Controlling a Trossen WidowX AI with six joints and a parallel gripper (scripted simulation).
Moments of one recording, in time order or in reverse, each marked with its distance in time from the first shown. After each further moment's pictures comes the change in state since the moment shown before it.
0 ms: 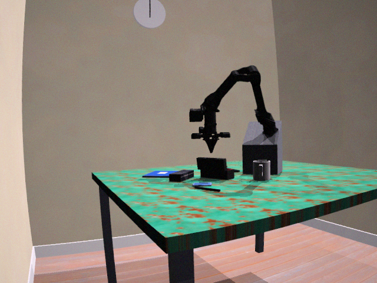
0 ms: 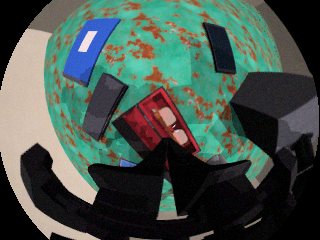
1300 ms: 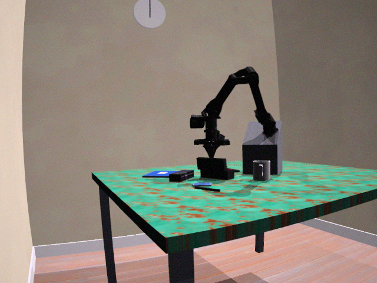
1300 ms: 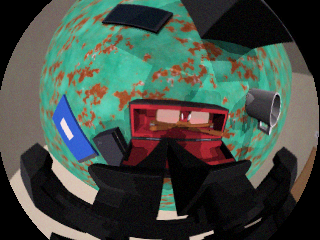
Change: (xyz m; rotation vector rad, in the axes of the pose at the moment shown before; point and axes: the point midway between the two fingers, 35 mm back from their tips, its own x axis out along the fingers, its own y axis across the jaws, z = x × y) arm 0.033 -0.001 -0.004 0.935 0.002 0.014
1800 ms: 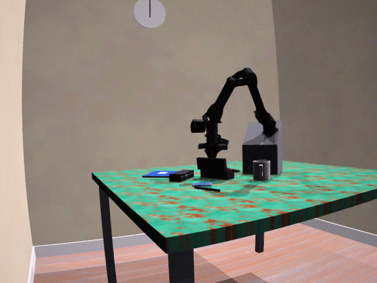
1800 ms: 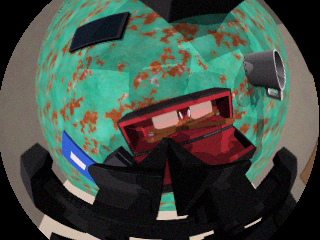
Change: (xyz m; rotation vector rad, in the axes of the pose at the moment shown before) arm 0.021 -0.004 0.001 0.351 0.001 -0.004
